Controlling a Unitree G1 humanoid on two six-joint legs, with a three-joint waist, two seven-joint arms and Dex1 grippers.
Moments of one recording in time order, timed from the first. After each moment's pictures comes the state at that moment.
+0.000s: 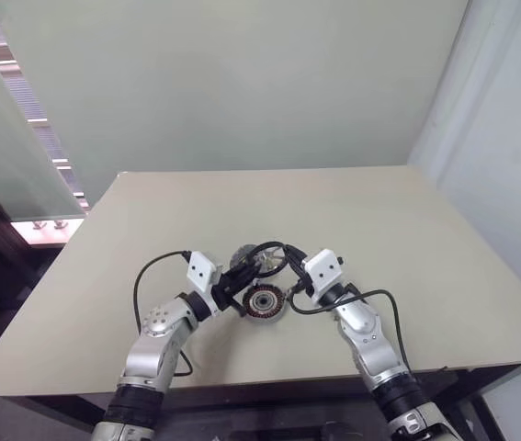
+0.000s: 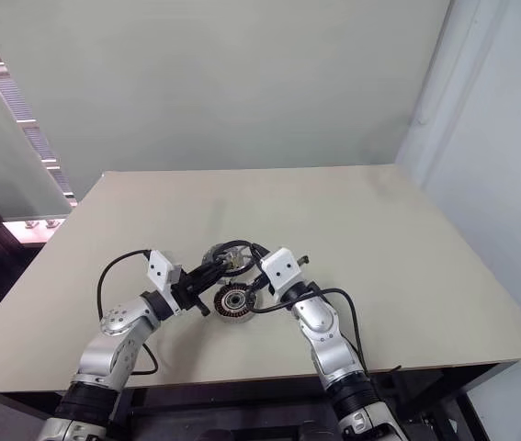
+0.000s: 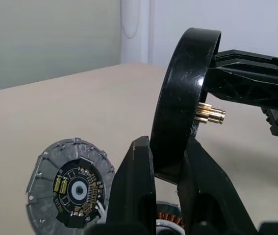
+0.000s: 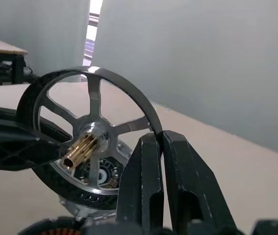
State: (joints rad) left arm -0.19 0.34 -0.04 0.13 -0.37 0.05 -0.71; right arm -0.32 0.00 0.25 0.30 -0.06 -0.33 0.32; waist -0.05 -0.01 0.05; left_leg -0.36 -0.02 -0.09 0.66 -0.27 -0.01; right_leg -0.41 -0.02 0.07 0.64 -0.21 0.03
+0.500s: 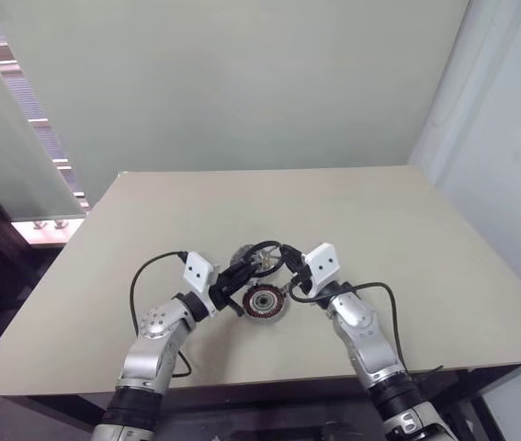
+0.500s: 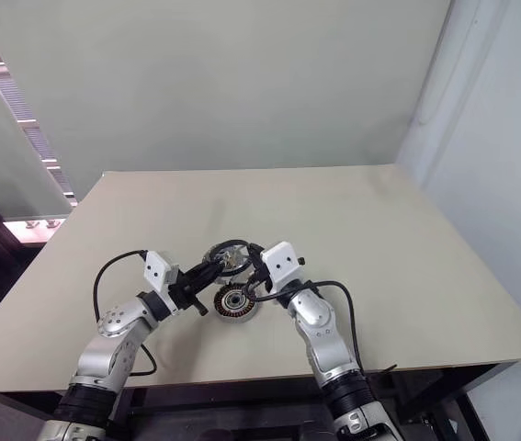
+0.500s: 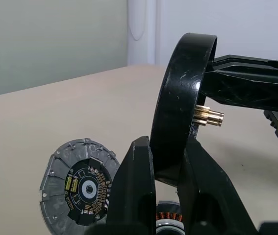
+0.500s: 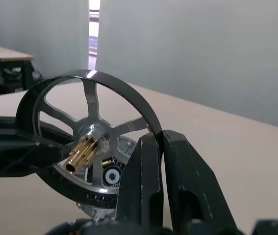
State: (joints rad) left arm -0.19 0.33 -0.02 0.13 -0.36 0.03 -0.69; right arm -0.32 0.00 0.25 0.25 0.00 -0.19 0.35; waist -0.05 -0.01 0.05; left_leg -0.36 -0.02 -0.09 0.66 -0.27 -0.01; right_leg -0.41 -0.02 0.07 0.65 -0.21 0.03
